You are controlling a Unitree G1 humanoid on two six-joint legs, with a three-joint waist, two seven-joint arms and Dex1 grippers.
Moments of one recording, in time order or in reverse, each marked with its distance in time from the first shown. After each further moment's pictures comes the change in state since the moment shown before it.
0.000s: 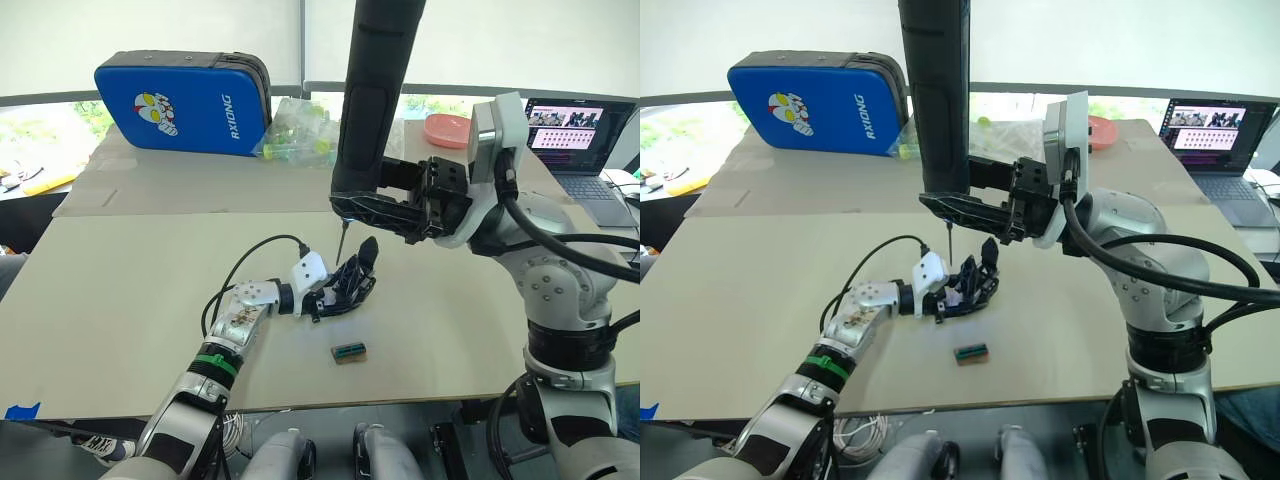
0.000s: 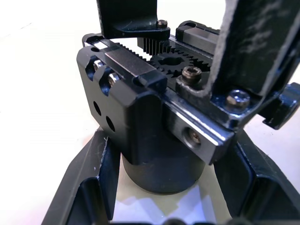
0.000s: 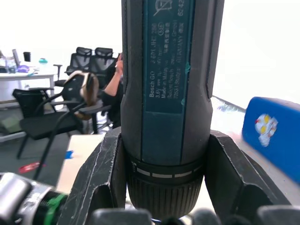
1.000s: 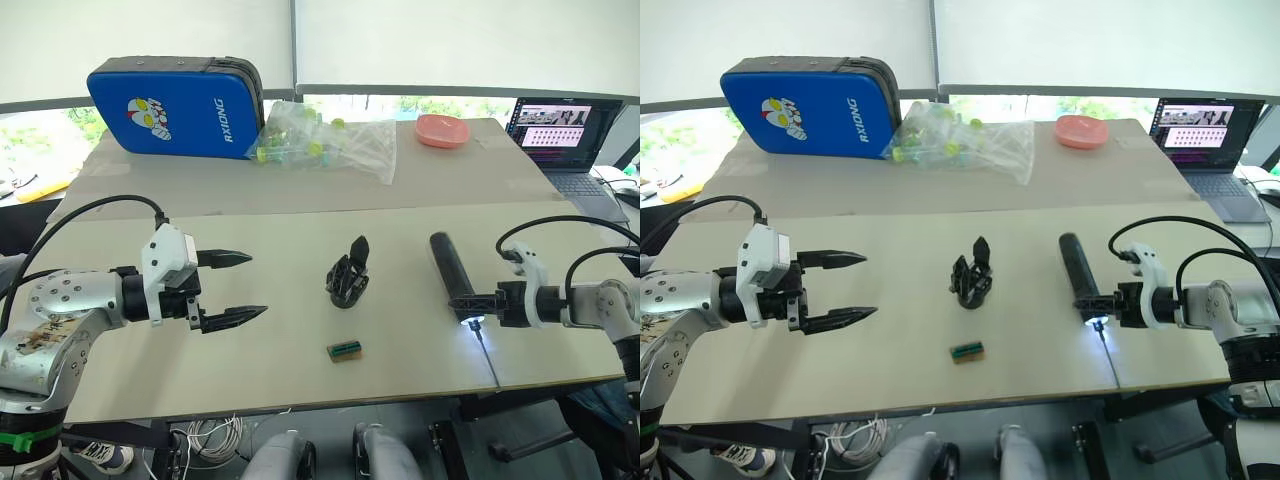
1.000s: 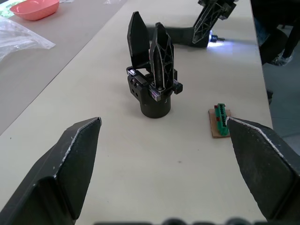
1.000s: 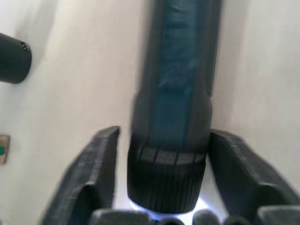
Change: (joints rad) left arm 0.399 0.651 0.452 -0.911 -0.478 0.537 -0.105; right arm 0.230 -0.411 0.097 0.630 -0.225 0.408 -0.016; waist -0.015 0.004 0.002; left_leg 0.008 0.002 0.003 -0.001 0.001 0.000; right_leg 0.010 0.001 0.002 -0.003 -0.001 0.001
